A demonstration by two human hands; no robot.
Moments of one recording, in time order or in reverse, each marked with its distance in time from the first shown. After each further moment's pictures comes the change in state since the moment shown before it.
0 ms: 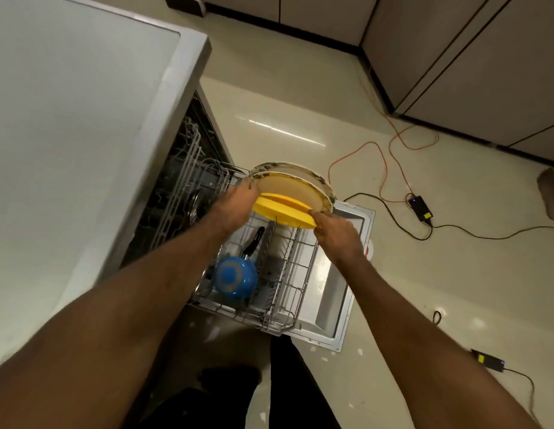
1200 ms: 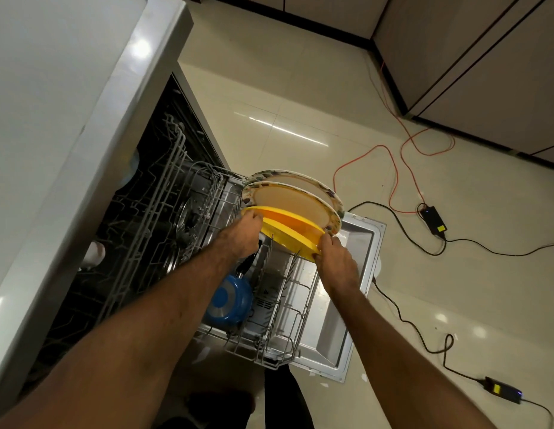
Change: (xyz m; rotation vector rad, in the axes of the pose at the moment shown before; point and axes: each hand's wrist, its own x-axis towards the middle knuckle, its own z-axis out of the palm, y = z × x) left_hand 0.081 -0.012 0.131 -0.281 -0.189 -0.052; right_hand 0.038 0.027 0.091 0.039 -0.083 0.202
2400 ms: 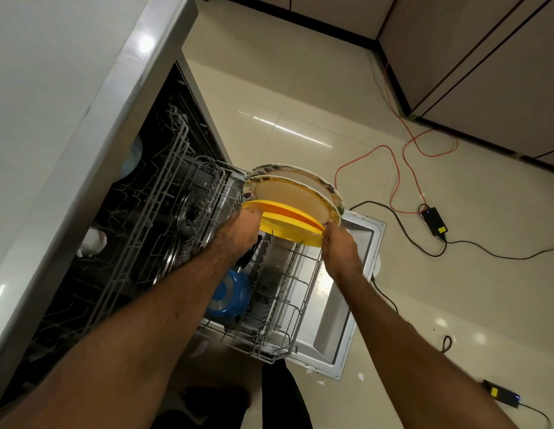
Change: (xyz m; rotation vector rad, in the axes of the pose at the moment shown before) left_hand -0.026 0.013 -0.007 0.038 0.137 -0.053; right_hand 0.012 0.007 -0.015 0.183 0.056 0.009
